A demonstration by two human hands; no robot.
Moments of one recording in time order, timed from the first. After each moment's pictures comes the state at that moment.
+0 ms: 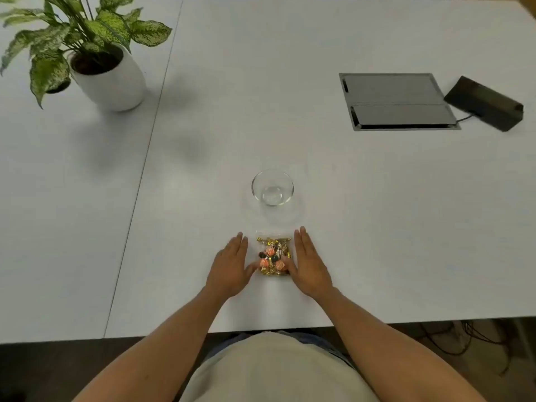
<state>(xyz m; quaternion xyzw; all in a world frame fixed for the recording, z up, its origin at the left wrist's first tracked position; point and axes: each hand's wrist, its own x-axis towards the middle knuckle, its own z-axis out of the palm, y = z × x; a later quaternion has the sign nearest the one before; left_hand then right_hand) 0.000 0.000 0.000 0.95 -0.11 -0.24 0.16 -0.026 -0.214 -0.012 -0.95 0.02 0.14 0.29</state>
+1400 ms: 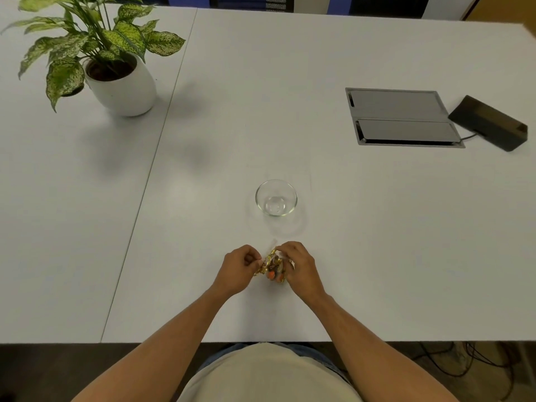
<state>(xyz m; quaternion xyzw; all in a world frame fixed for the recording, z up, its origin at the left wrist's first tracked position) 0.015 -0.017 0.031 0.85 0.05 -0.20 0.48 -0.007 -0.194 0.015 -0.90 -0.01 0.03 0.44</state>
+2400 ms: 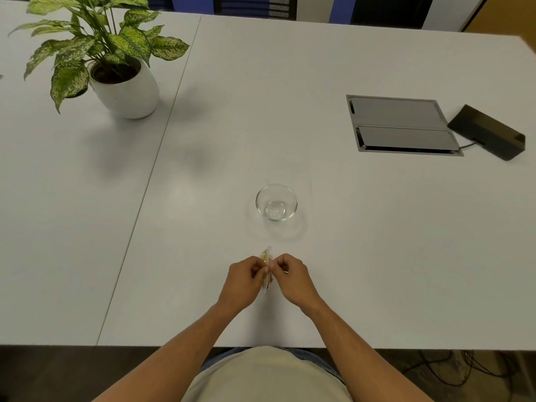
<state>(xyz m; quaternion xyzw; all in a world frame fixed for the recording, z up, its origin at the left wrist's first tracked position) -0.007 -0.035 0.054 0.86 0.04 -0.17 0.49 -0.011 -0.175 0.047 -0.81 0.14 0.18 0.53</state>
